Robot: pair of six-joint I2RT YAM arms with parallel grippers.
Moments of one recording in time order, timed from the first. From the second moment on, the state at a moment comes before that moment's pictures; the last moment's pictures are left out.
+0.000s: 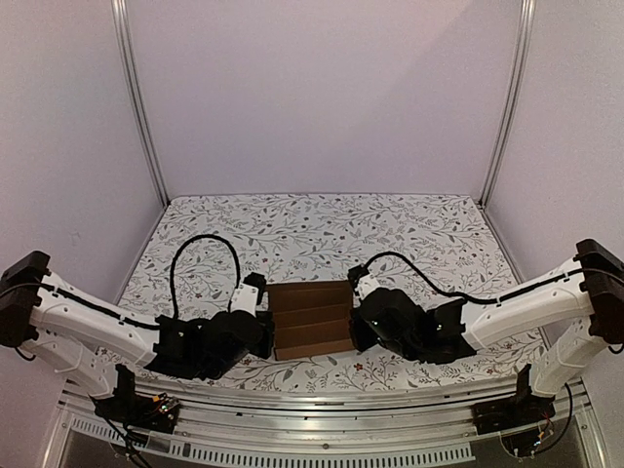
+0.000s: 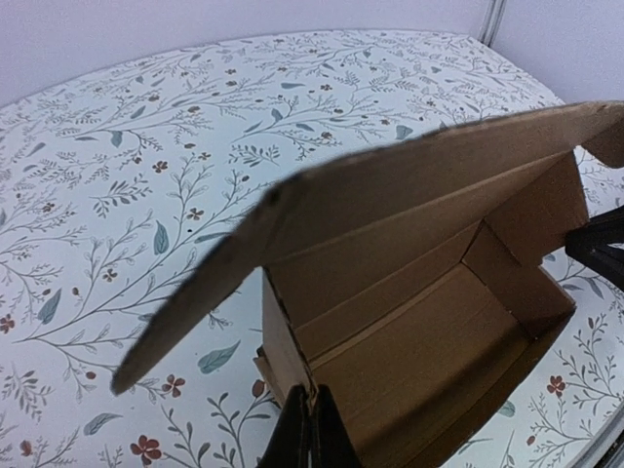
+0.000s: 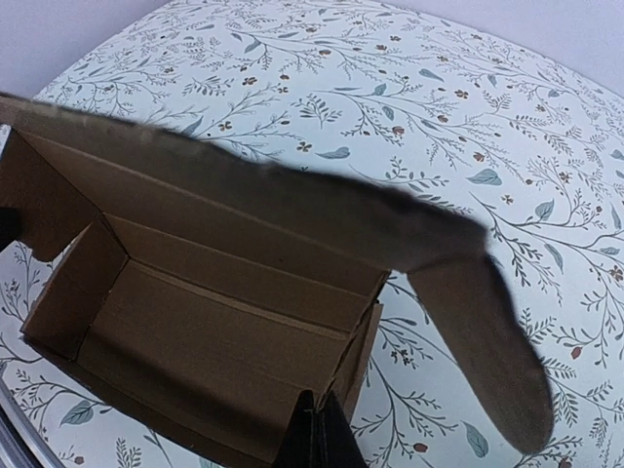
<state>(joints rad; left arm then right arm) -1.31 1.38 0.54 0.16 -0.78 -0.60 1.24 1.57 0.77 0.10 0.55 0.50</state>
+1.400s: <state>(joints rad) -1.35 1.49 0.61 0.10 -0.77 -0.70 1.30 1.30 0.71 -0.07 0.59 0.54</state>
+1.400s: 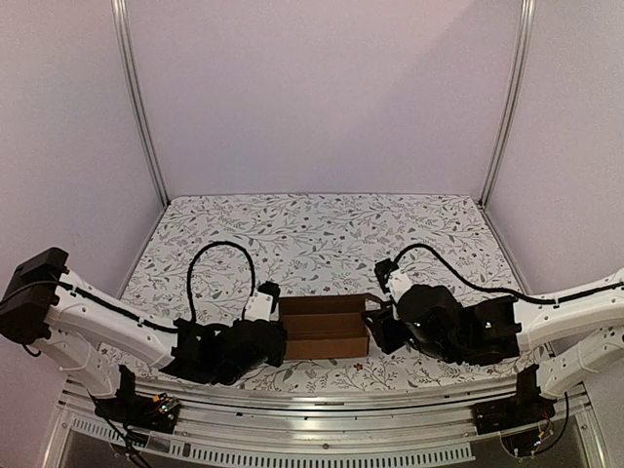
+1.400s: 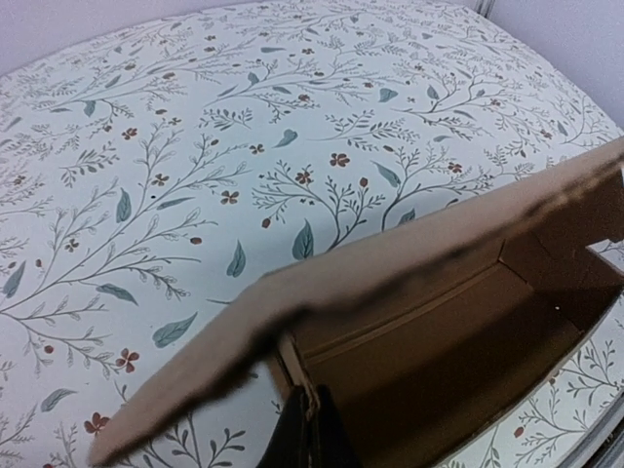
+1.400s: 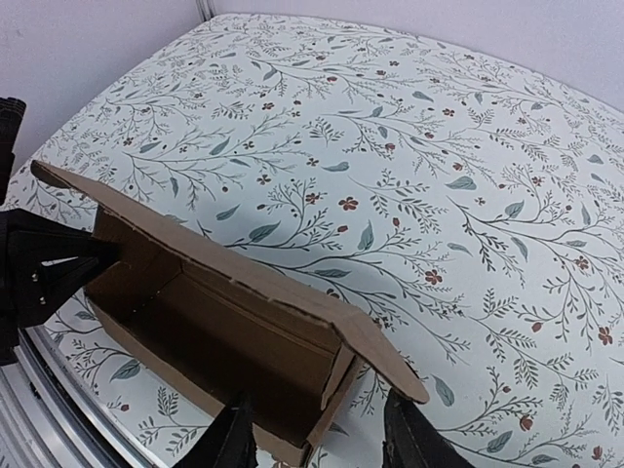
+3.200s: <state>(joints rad) -1.38 1.83 0.71 0.56 -0.91 -0.42 1.14 1.60 1.00 -0.12 0.37 0.32</state>
